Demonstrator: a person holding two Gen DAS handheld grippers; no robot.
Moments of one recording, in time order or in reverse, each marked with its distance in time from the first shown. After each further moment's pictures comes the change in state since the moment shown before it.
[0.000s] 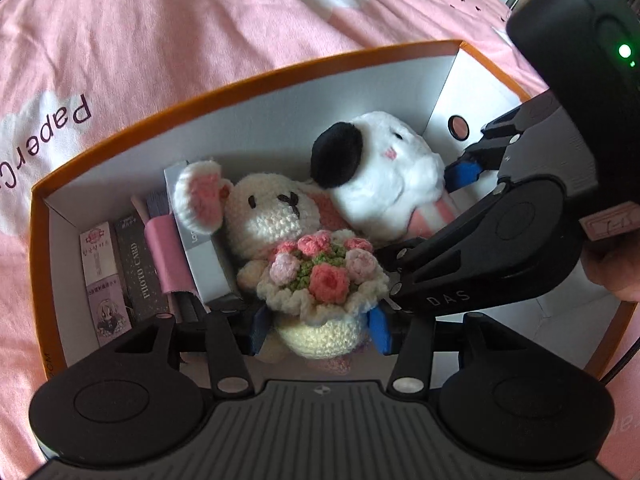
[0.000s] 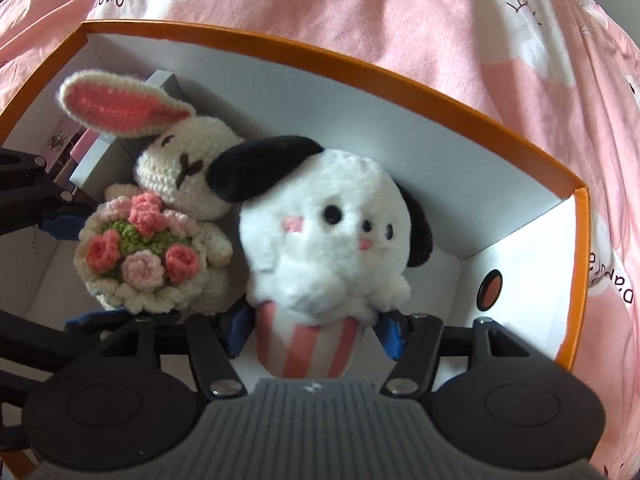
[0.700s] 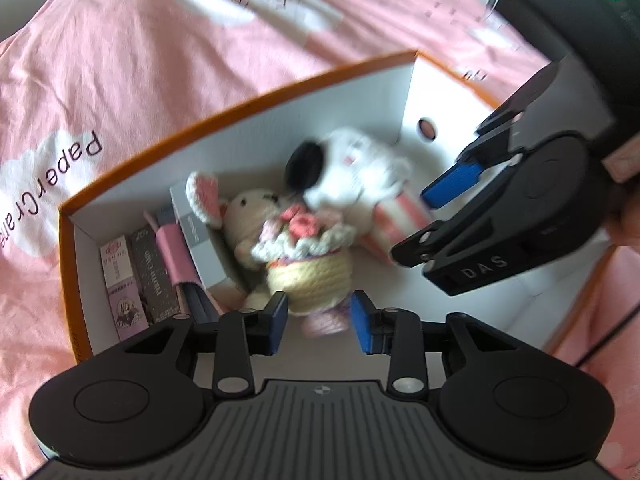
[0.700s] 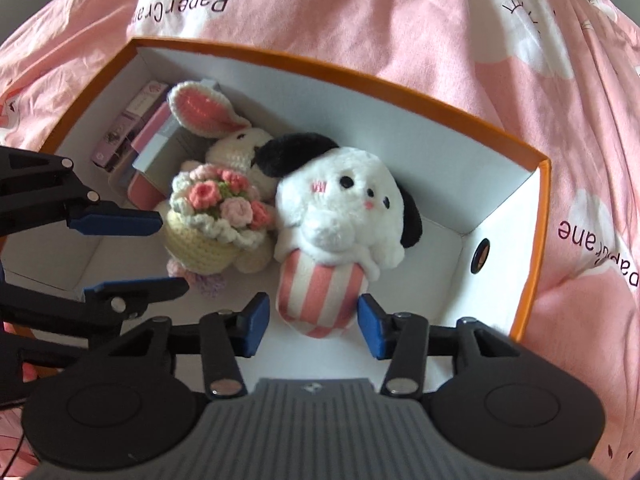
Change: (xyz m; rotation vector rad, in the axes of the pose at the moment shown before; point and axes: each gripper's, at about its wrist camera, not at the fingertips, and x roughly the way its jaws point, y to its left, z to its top) left arm -0.018 -0.022 -0.009 0.081 -0.040 0.069; right arm -0.041 -0.017 -0.034 0.003 -0.014 0.089
